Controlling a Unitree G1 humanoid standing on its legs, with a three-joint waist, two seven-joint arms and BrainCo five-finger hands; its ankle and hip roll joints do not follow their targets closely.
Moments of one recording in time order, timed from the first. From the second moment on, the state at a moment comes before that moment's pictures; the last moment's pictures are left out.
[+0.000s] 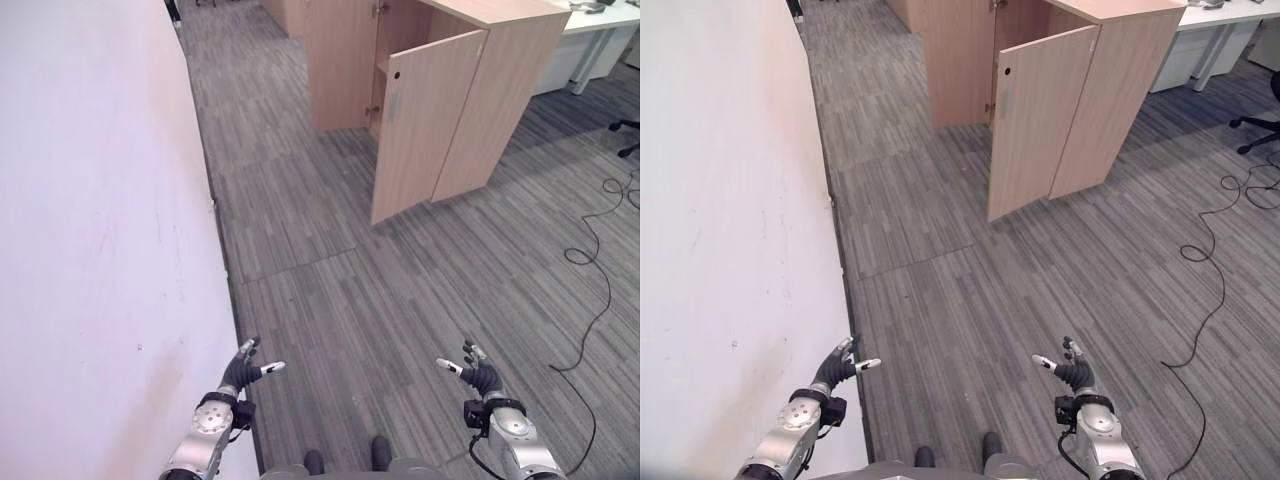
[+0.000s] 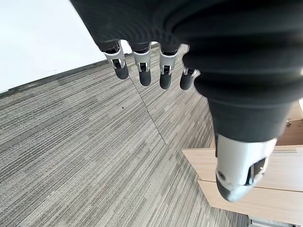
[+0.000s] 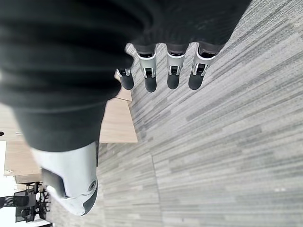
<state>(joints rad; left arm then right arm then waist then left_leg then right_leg) 0.05 0.28 -0.19 0.55 -0.11 -0.09 0.02 0.07 -0.35 0.07 0.62 0.24 -0.11 -0.09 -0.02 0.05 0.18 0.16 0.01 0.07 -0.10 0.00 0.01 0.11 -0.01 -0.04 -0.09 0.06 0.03</state>
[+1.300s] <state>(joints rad) 0.02 0.27 -0.20 0.64 -0.15 -0.07 0.01 0.07 -0.35 0.08 0.67 0.22 -0.10 -0.04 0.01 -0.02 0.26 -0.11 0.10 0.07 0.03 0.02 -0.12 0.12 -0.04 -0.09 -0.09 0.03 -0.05</state>
